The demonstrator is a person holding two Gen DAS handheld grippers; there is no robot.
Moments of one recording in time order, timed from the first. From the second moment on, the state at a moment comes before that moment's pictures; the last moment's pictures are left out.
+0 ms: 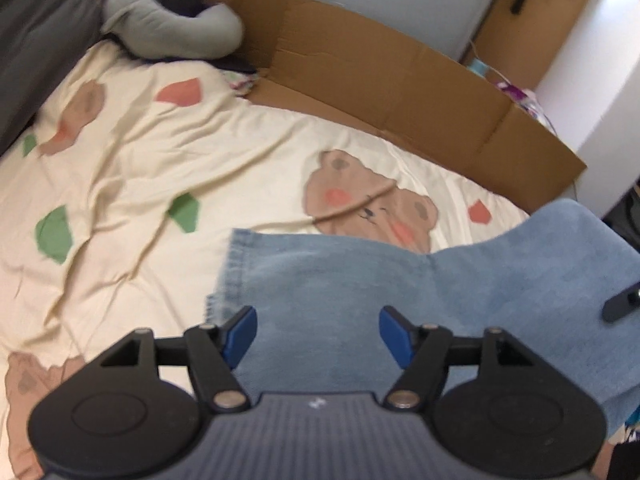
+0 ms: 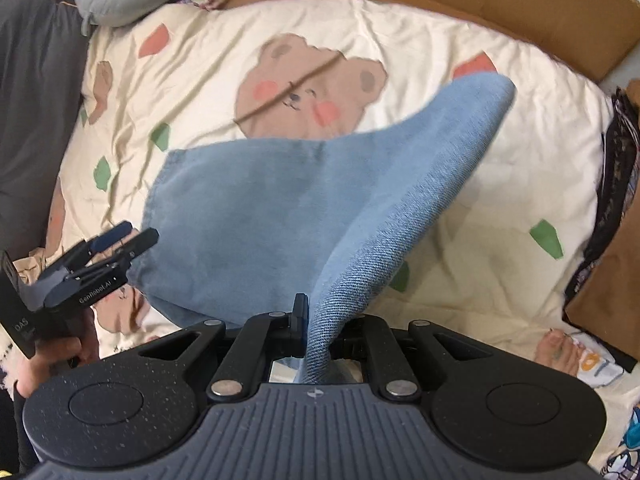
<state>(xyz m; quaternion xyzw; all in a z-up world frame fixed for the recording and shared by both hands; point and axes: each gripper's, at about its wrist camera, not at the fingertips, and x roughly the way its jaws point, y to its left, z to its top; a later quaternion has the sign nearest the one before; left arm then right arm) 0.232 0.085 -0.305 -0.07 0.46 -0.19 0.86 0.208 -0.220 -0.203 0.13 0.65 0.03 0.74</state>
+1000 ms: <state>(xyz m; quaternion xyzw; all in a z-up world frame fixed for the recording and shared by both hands) 0.214 0.176 -0.342 -0.20 0.46 -0.10 0.86 0.267 -0.043 -0.256 0.08 0.66 0.09 0.75</state>
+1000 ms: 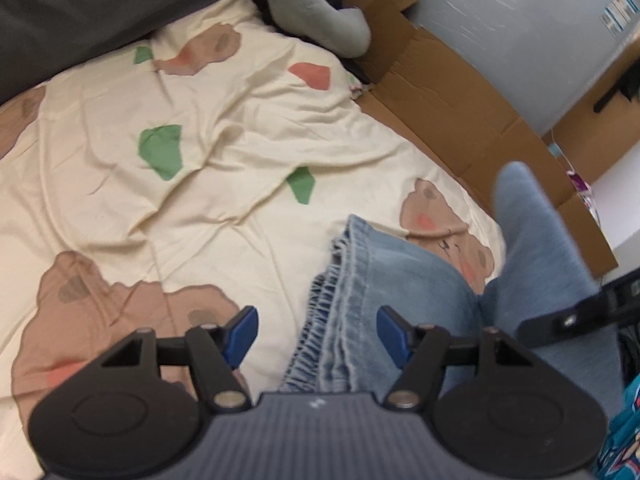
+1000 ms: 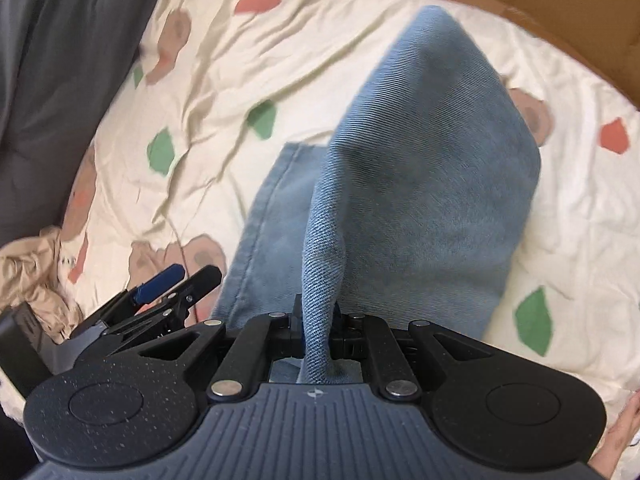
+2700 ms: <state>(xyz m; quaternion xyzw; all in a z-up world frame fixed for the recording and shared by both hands) 0.242 0.153 -0.347 -0.21 0.47 -0.21 0.83 0.230 -0.110 -0.294 0.17 0.61 0.12 0.76</state>
